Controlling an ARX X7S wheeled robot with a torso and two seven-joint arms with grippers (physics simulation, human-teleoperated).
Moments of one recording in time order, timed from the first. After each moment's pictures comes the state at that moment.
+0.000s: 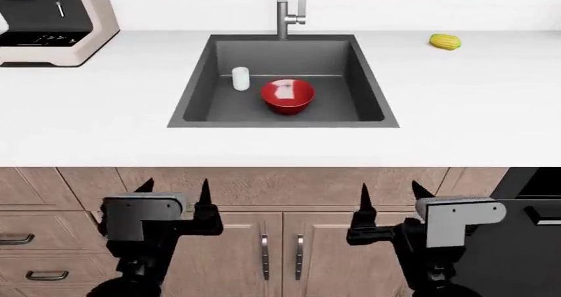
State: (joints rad) left arm -0.14 -0.29 0.12 0.36 -0.39 -0.44 -0.21; right arm 0.10 0.32 -0.09 -0.38 0.35 0.44 0.16
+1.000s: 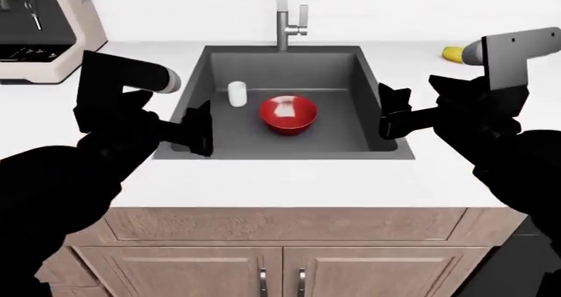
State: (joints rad) left arm -0.86 -0.44 0.06 0.42 -0.86 -1.29 -0.26; right arm 0.89 0.52 0.00 -0.32 0.84 1.23 0.12
